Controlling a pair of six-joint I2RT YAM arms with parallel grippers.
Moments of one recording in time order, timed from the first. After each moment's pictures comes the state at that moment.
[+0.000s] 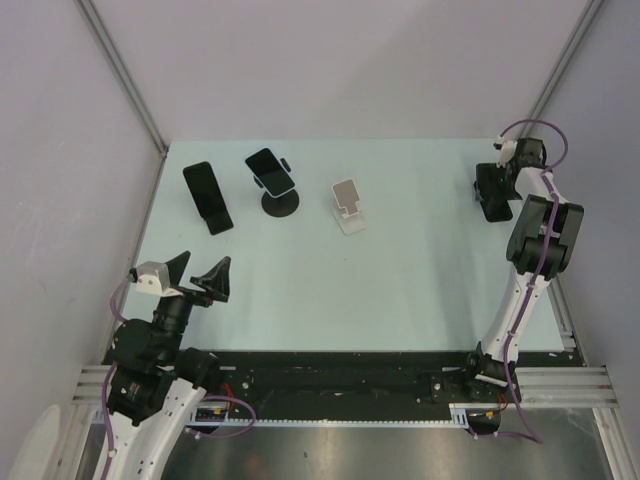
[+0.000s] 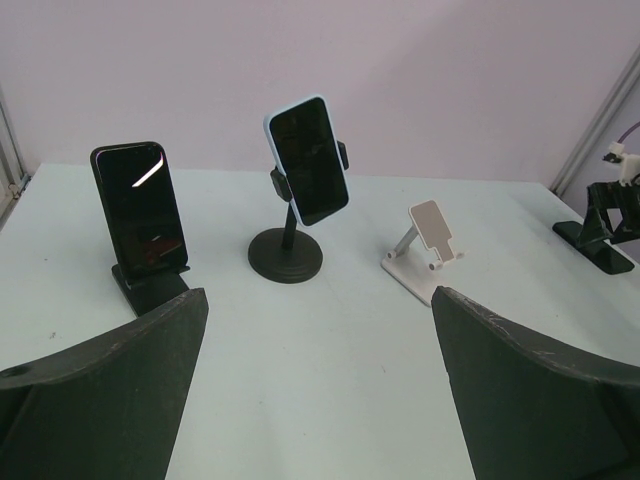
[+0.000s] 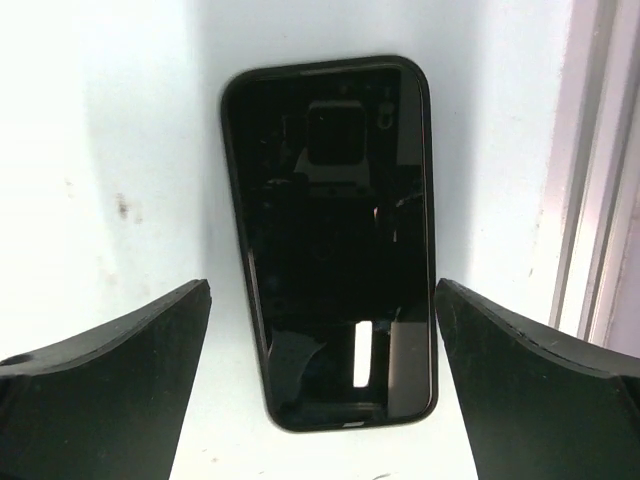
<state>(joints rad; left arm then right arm) -0.37 0.01 0.53 -0.34 -0.15 -0.16 -0.30 2.27 1.82 -0.48 -0.16 -0.29</state>
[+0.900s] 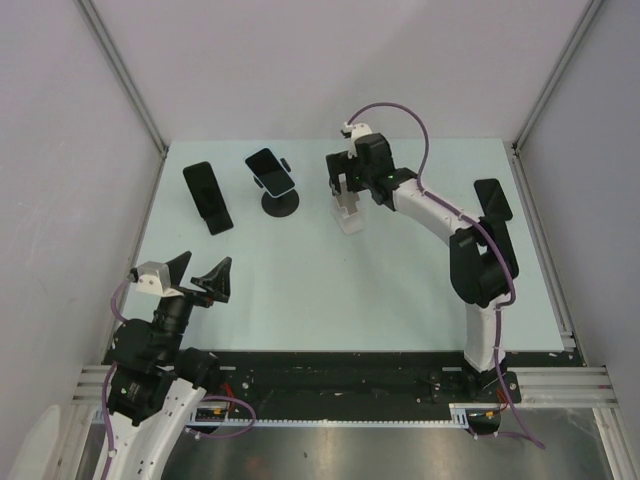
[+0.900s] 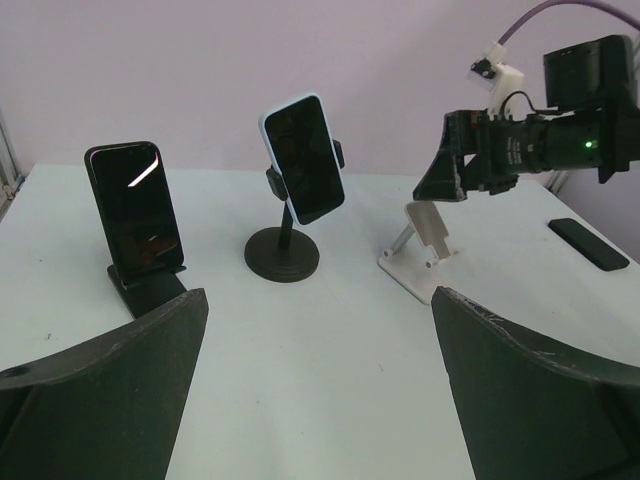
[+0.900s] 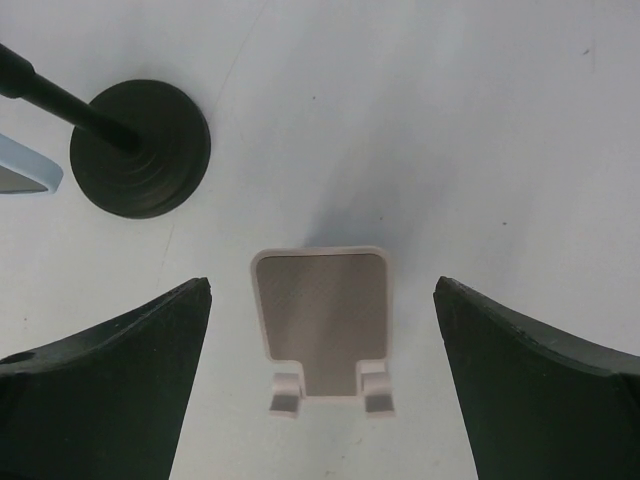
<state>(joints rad) -0.37 0.01 0.53 -0.35 -0.13 -0.17 0.50 1.98 1.65 -0.18 0.02 0.12</state>
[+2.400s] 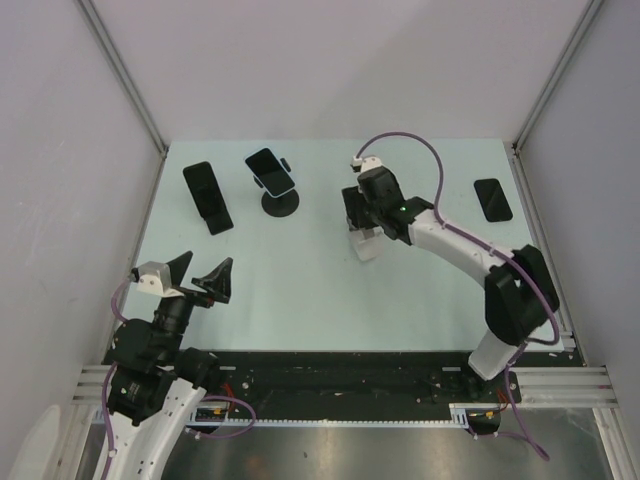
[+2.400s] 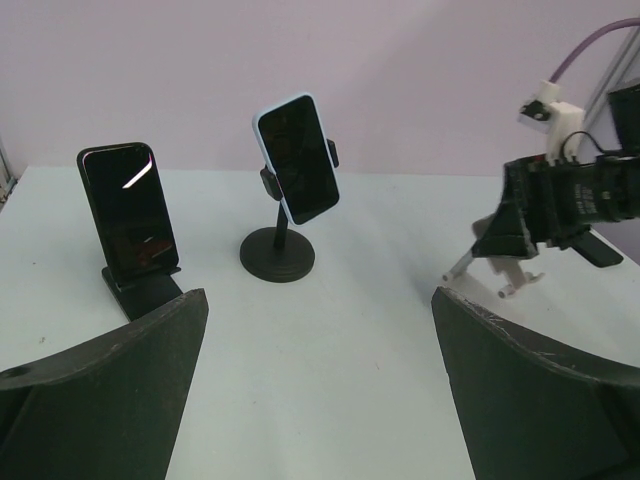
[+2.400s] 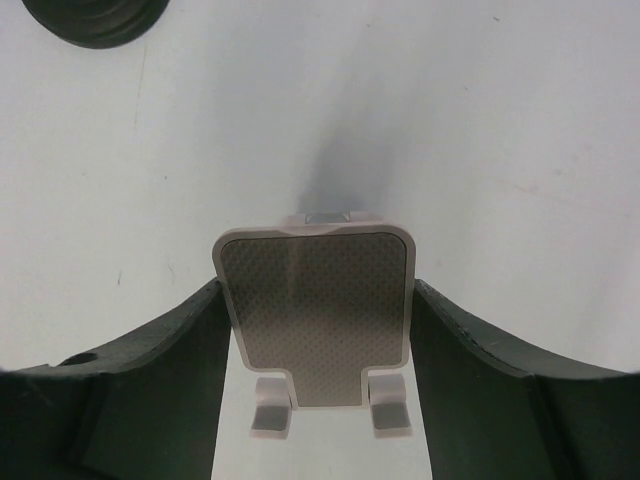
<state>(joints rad) -0.37 0.01 0.53 -0.35 -0.12 -0.16 0.63 1.74 1.35 -0.32 0.19 0.21</state>
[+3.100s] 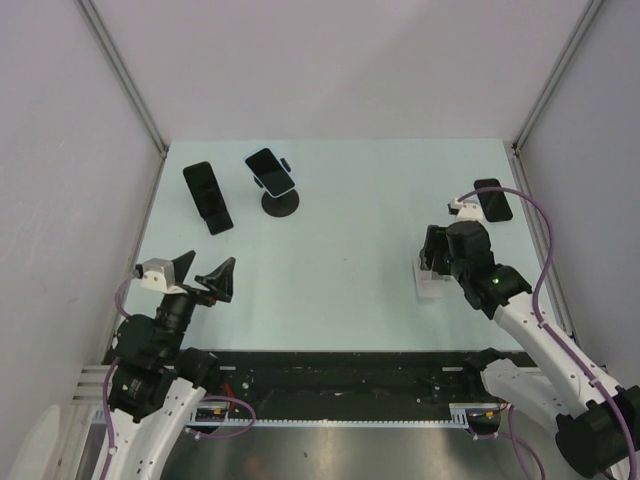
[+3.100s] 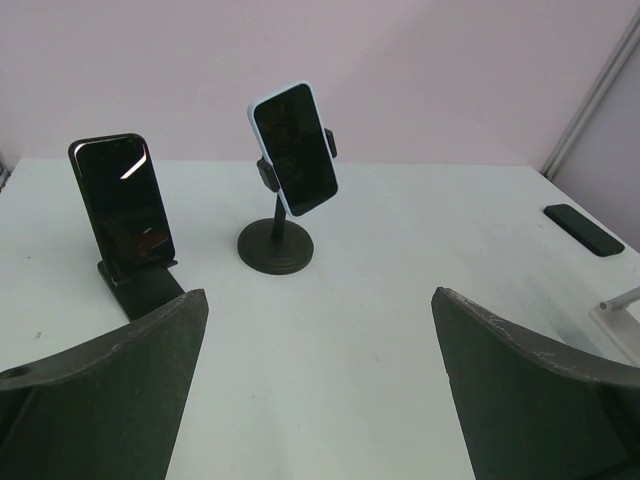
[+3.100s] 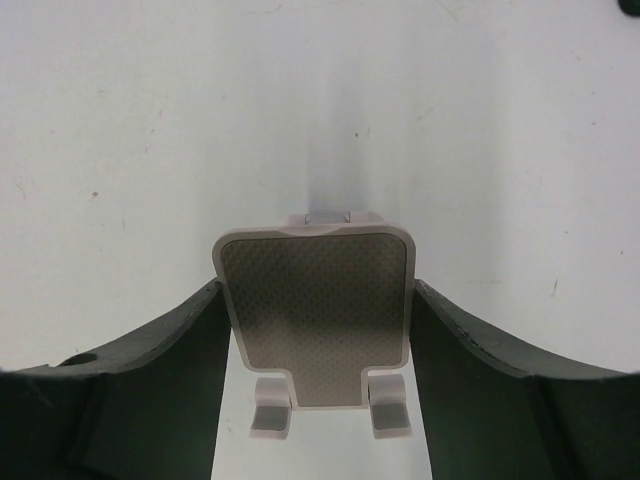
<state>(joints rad) -0.36 0.03 0.53 -0.35 -0.11 -0.16 0.44 0.92 0.77 -0.48 0.29 0.34</state>
